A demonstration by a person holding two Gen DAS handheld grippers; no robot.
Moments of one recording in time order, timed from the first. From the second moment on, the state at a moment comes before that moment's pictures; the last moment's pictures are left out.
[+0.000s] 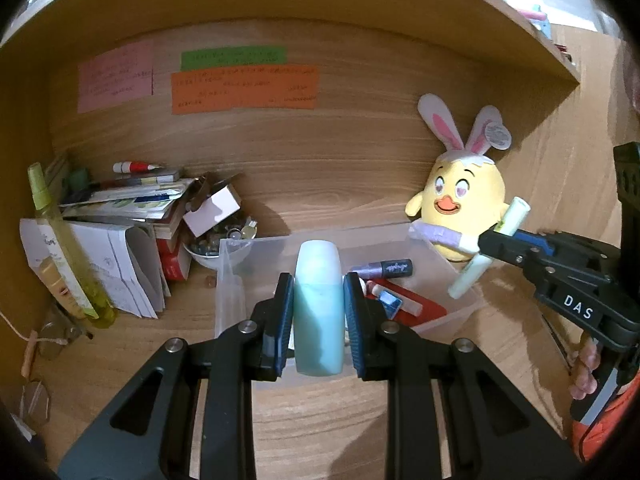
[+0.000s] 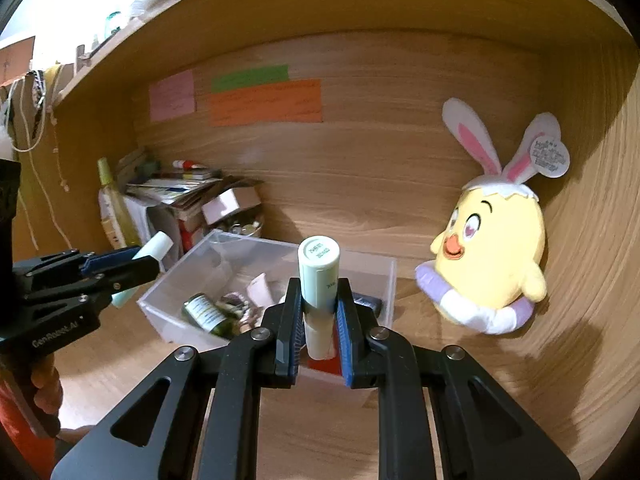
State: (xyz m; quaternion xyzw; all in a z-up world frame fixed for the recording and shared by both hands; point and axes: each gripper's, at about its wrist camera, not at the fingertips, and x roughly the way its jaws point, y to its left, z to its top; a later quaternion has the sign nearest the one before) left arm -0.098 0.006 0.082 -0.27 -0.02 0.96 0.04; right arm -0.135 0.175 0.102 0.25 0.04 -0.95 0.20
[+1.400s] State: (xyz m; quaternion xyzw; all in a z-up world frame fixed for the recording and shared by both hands) left arm -0.161 -0.017 0.035 -0.33 -0.05 0.94 0.04; right arm -0.202 0.119 0.039 0.35 0.11 -0.90 0.22
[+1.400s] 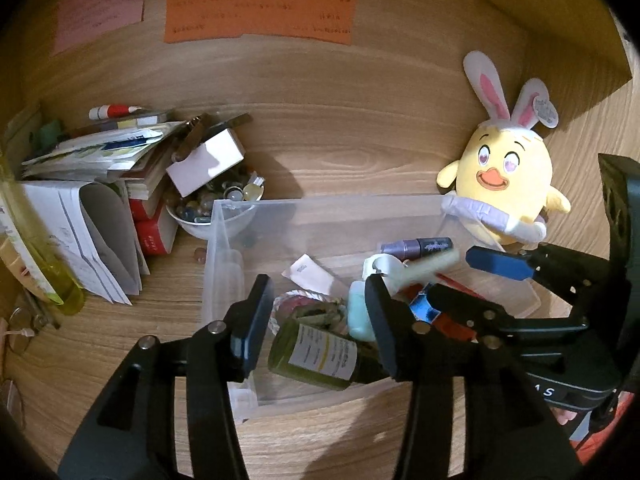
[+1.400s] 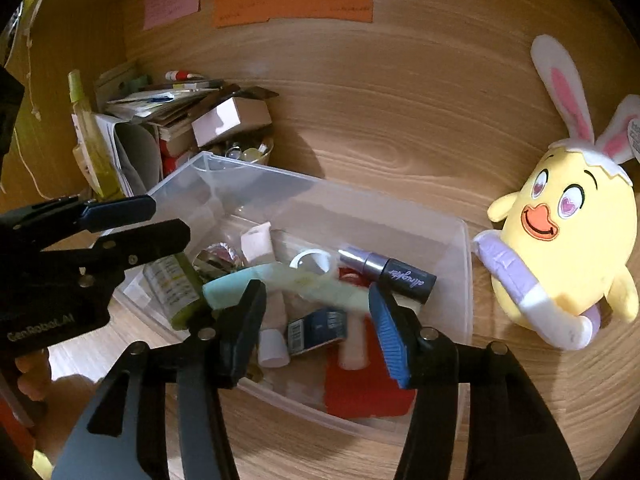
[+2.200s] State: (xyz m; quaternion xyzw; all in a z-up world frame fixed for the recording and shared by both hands) left arm -0.102 -0.005 0.062 -0.29 -0.02 0.96 0.05; right arm -0.145 0.155 0.079 0.29 0.06 -0.92 0.24
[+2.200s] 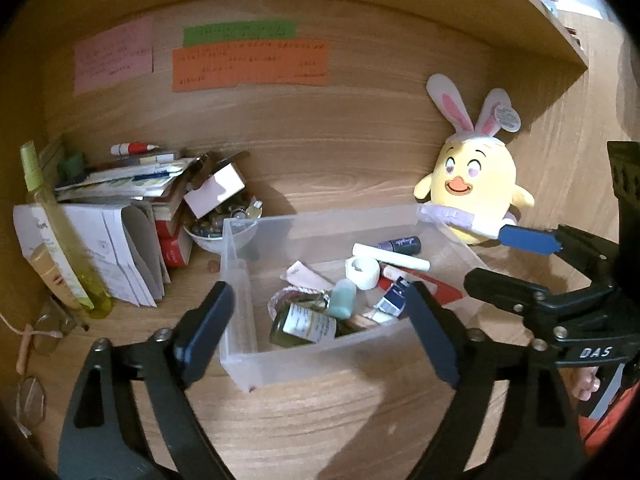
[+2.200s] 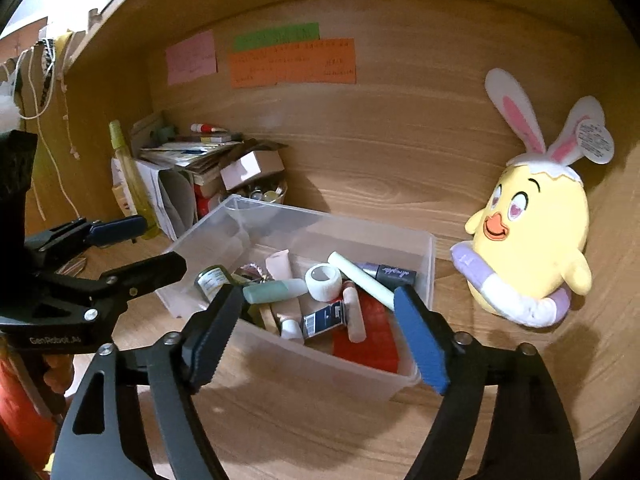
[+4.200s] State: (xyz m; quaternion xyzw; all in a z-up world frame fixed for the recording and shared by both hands) left arm -0.069 0.000 0.044 -0.30 -0.04 0.95 0.06; right arm -0.112 0.171 0.057 0.31 0.04 -0.92 0.24
